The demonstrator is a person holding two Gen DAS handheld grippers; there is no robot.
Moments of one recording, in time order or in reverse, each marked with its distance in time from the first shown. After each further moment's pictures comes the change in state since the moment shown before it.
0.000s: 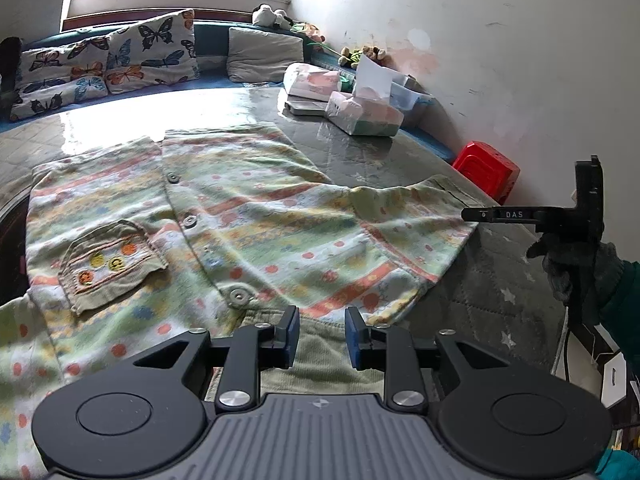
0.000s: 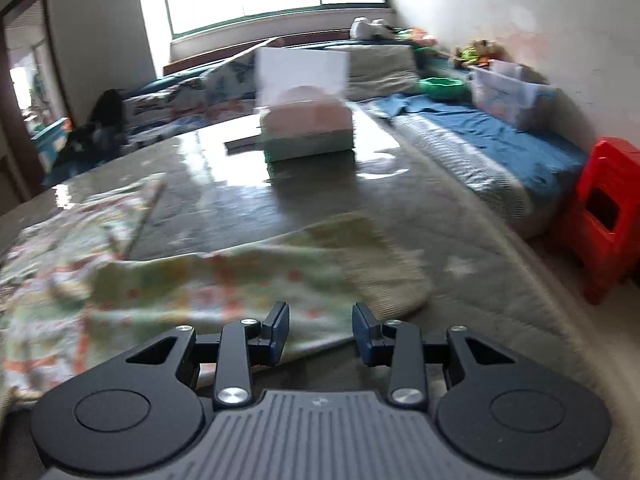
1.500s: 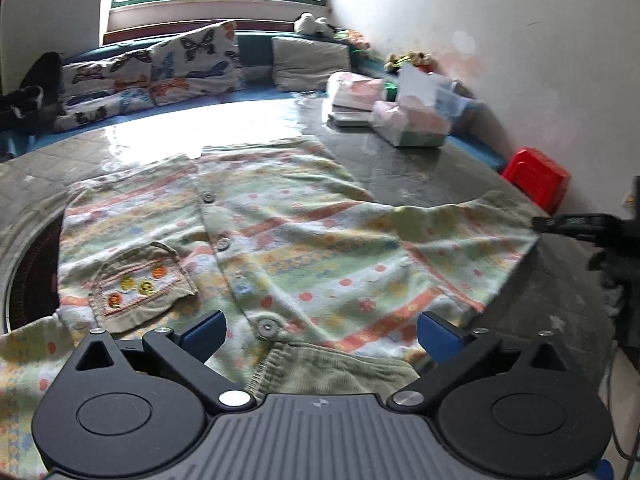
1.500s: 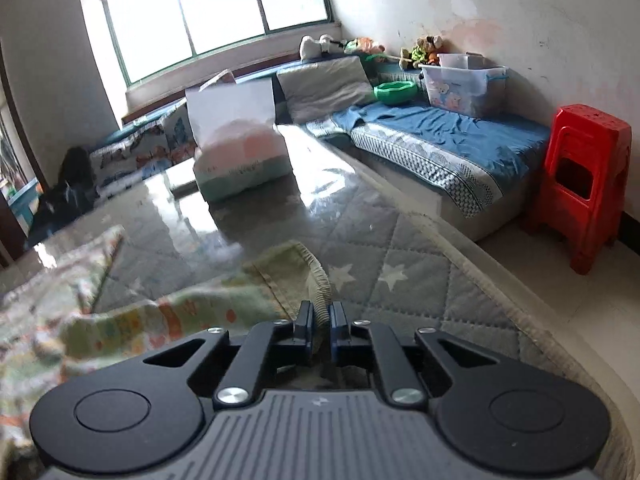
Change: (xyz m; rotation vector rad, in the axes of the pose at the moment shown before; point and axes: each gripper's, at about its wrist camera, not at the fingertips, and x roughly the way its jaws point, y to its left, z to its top) left arm 0.016 -0.011 0.017 -0.008 -0.031 0.186; right arm -0.011 -0.039 -0.002 0.166 -0.086 -0.019
